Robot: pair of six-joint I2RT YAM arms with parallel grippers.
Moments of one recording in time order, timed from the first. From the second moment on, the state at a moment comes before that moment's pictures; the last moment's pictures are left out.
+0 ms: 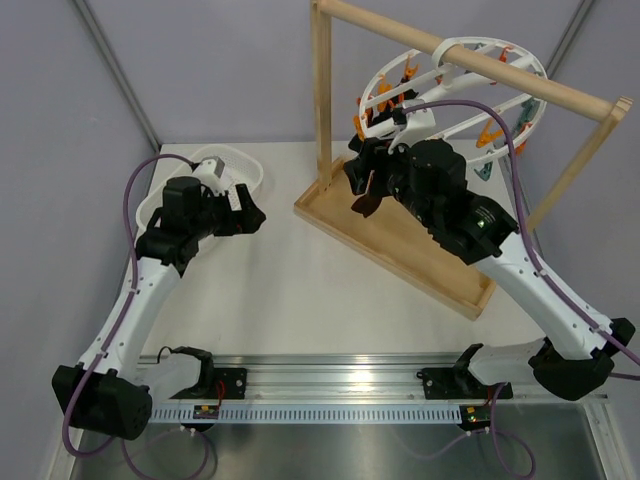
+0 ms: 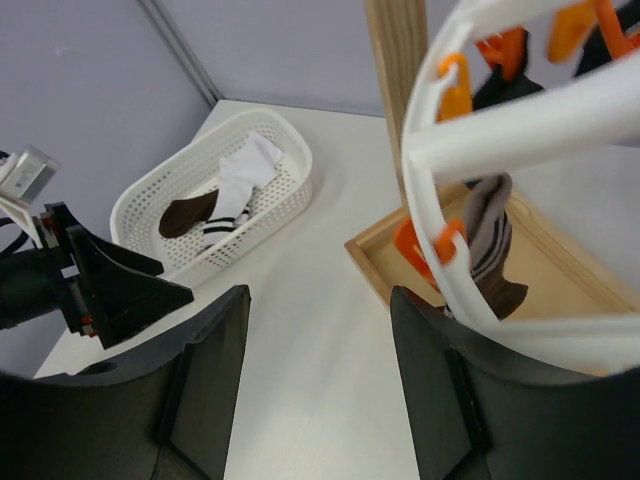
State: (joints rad) left arm -0.19 1.08 1.03 -0.50 0.23 -0.30; right arm 0.79 1.28 1.61 -0.51 0.31 0.33
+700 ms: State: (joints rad) left arm -0.18 1.05 1.02 -0.49 0.22 -0.31; right arm 0.87 1.24 1.72 -0.65 0.25 0.32
